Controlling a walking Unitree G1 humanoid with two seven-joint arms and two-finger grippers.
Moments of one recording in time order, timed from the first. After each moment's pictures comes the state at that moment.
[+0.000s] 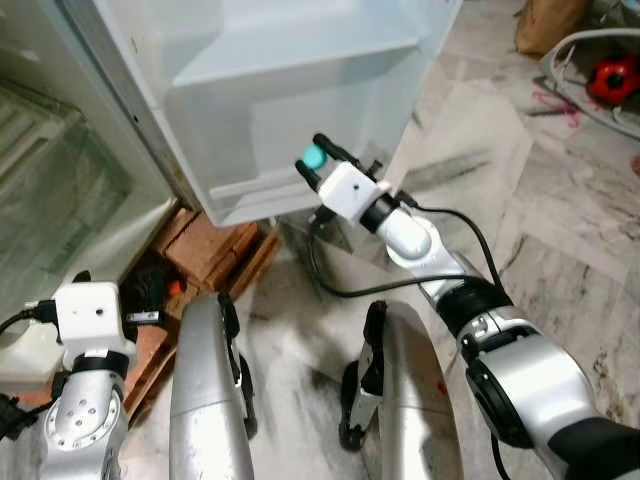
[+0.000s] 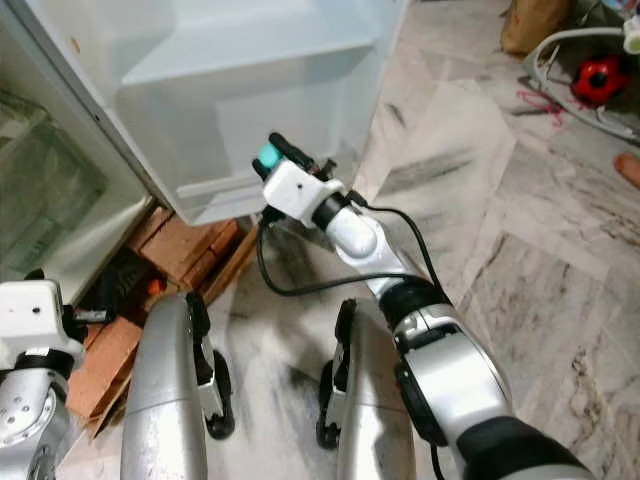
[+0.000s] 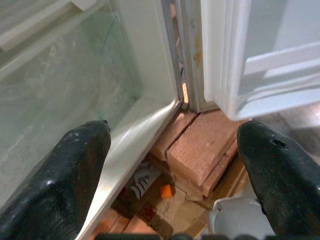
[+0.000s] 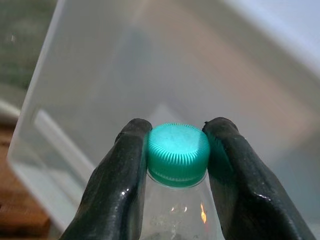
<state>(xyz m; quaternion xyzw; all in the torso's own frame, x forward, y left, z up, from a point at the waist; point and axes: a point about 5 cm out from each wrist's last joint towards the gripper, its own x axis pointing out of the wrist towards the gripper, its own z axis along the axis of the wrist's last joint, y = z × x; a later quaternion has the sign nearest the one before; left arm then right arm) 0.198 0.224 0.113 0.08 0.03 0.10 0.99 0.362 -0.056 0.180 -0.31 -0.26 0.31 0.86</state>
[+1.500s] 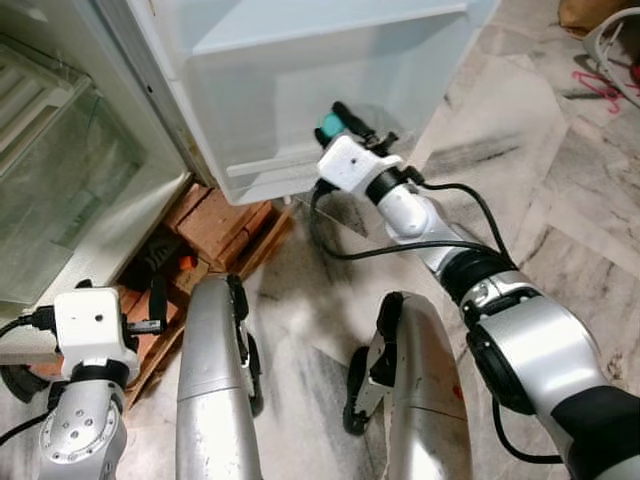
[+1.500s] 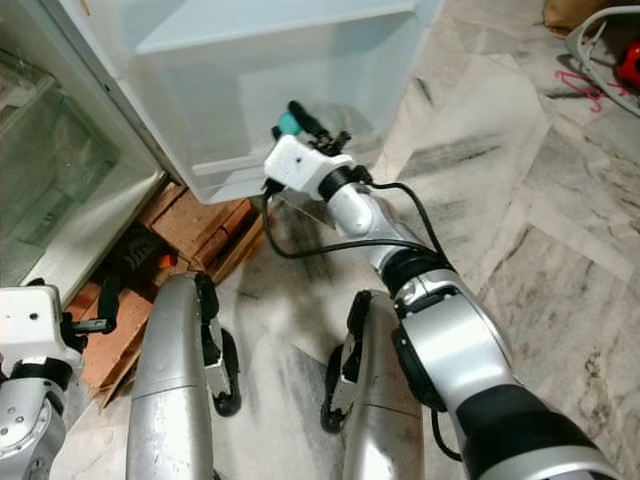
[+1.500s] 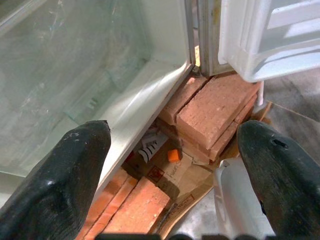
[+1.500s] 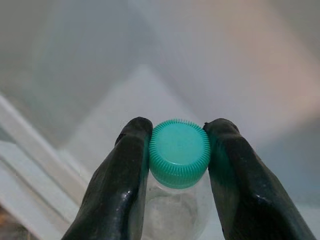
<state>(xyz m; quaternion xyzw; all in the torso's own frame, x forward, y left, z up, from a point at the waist) 0.187 0.218 0.118 0.08 0.06 0.09 0.99 0.390 -0.080 0.192 -0.39 -0.21 0.18 0.88</state>
